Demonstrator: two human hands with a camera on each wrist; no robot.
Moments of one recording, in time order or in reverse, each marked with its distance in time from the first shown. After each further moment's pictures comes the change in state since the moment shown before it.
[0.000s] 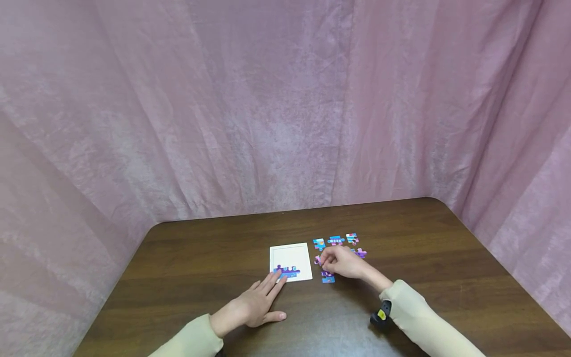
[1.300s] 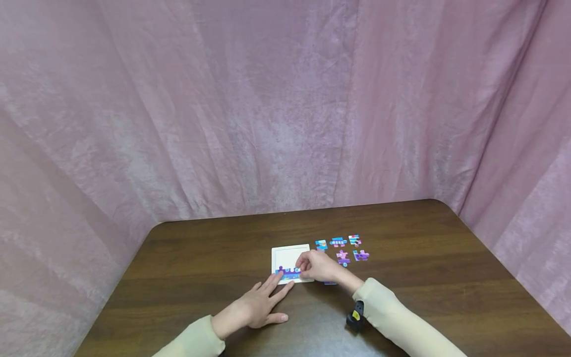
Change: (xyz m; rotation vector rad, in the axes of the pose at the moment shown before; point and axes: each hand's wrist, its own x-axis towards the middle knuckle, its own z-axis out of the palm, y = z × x) left_hand -0.001 0.000 -0.003 -0.029 -0.011 0.012; right_hand 0.041 -0.030 0.041 -0.002 -0.042 -0.057
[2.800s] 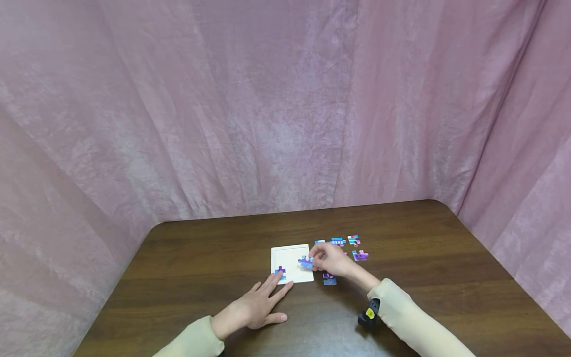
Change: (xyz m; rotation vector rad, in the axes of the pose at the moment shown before) left_hand -0.001 0.000 0.001 0.010 0.006 -0.001; right_hand -0.020 0.009 -0.025 0.232 0.074 0.126
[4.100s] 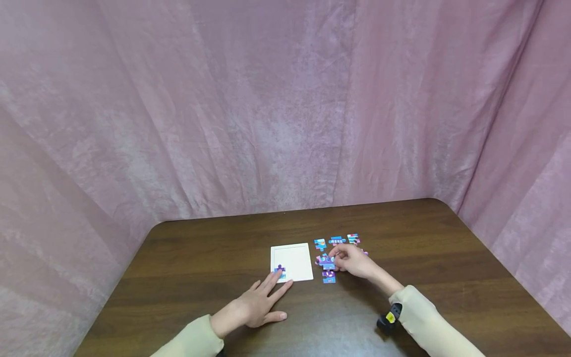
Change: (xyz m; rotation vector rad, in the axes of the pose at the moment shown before) left_hand -0.001 -0.001 0.001 -0.017 0.004 0.010; right_hand -0.028 0.029 -0.029 0.014 0.038 0.041
